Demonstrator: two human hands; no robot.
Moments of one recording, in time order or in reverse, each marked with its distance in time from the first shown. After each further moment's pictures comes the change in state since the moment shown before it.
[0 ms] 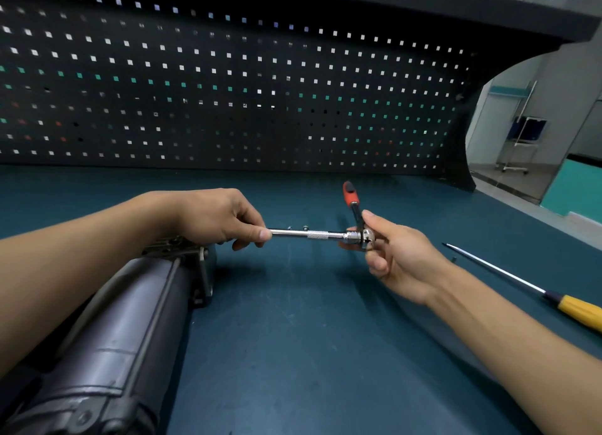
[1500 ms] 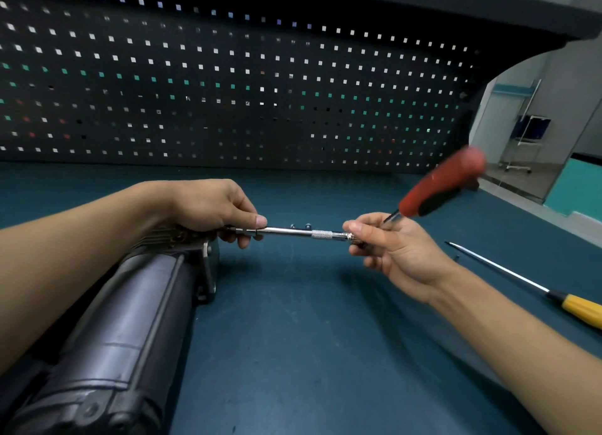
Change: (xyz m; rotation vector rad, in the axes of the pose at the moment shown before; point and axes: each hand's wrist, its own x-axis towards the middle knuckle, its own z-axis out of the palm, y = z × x) left_hand -0.005 0.000 -0.006 -0.175 0.002 -0.082; right_hand -0.012 0.000 0.009 -0.083 -0.075 -0.192
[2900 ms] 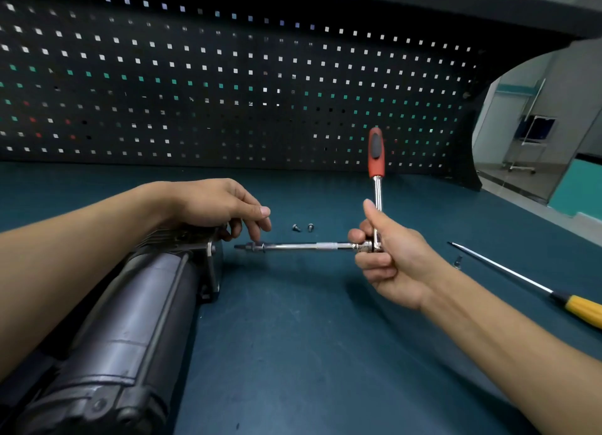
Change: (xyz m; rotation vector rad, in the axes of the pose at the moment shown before) left_hand -0.002 0.000 0.000 -0.135 0.052 -0.023; right_hand -0.002 -0.004 0.014 0.288 0.058 0.276
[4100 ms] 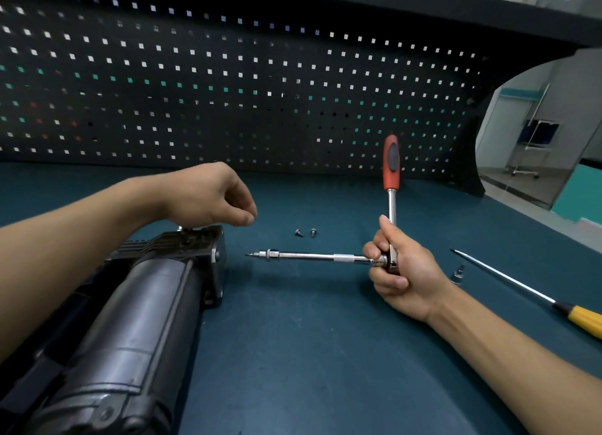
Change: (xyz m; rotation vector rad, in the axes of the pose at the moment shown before) left_hand -0.014 0.002 -0.020 0.367 0.216 0.120; right_hand 0.015 0.011 -0.028 0.023 -0.086 -0.058
